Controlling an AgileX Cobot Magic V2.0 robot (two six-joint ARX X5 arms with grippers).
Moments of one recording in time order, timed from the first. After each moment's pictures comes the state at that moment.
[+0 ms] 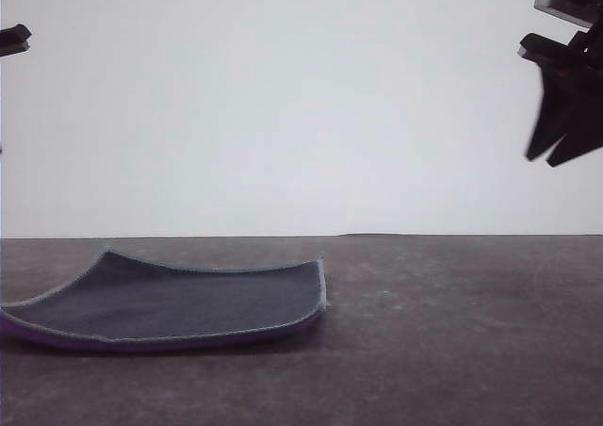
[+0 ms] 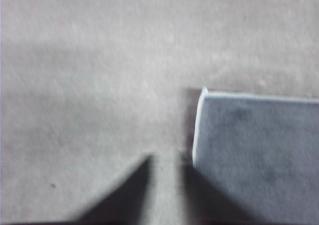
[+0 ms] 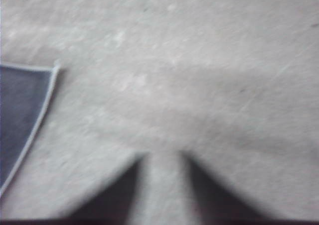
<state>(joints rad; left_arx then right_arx) 0.03 1.21 0.93 -0.53 0.18 -0.10 0.08 1.25 0.87 -0.37 -0.32 0.05</state>
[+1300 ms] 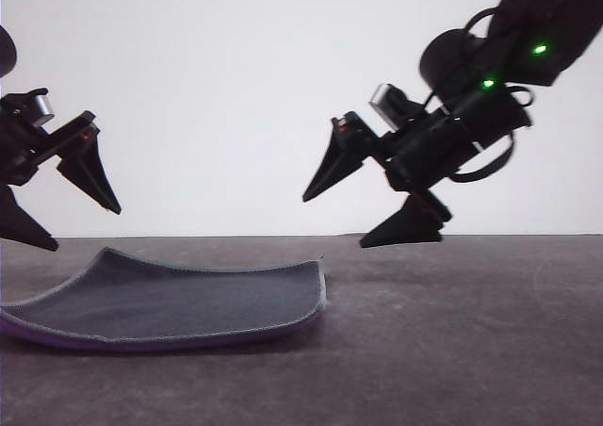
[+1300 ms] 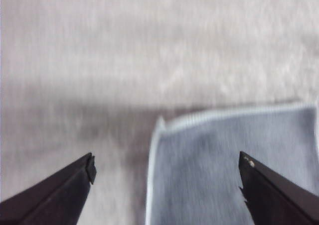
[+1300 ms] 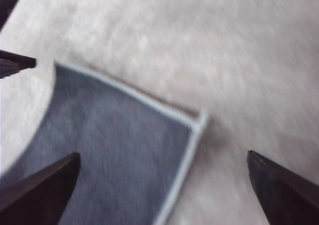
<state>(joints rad) 0.03 1.68 1.06 -0.27 0.49 -0.13 0.34 1.90 1.18 0.02 -0.63 0.30</state>
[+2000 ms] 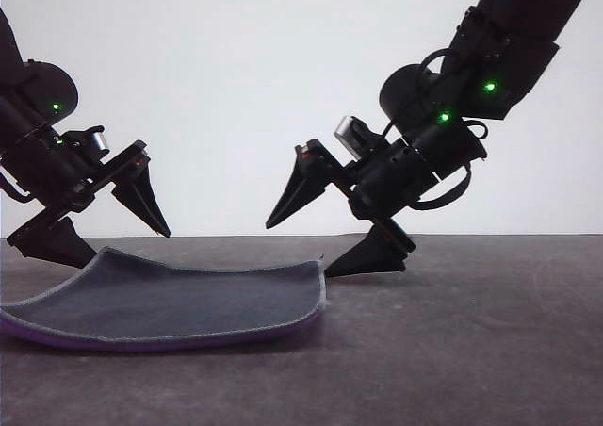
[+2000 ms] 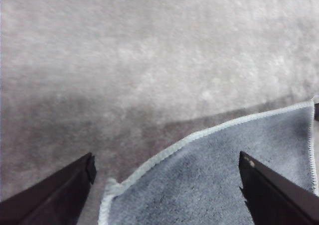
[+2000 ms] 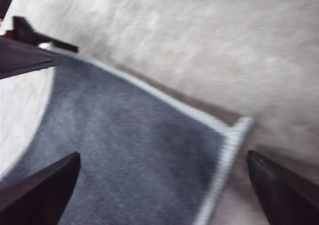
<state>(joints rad) -0.05 1.88 1.22 -0.33 0.54 -0.15 0.41 2.01 1.24 0.02 -0.66 0.35</state>
